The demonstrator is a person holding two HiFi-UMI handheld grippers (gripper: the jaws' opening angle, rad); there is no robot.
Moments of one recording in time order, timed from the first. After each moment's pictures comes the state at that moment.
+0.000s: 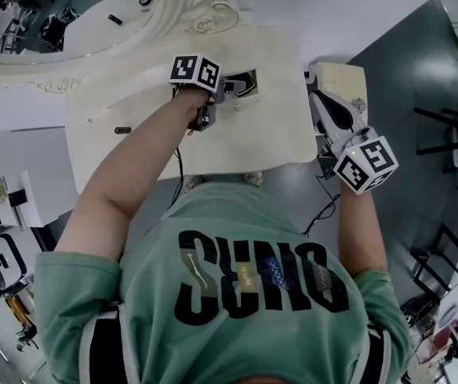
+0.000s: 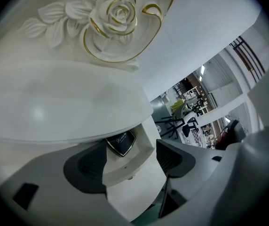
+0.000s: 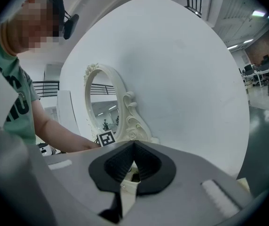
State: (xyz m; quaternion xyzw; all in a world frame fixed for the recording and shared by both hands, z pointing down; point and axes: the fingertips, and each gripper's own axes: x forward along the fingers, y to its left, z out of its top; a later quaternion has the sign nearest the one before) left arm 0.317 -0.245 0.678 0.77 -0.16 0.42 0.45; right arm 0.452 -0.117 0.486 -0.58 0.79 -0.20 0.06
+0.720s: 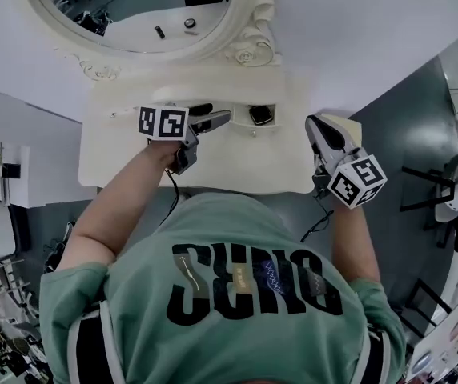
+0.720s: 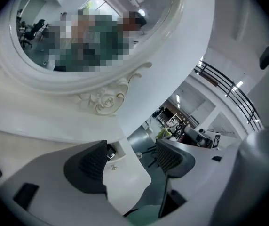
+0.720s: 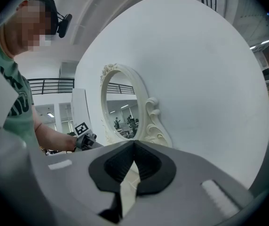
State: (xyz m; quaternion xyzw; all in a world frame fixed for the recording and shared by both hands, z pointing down) left arm 0.211 -0.224 0.520 0.87 -0.17 0.20 0.41; right arm 0.390 -0.132 0.426 -0.52 0.84 -0.16 0.04
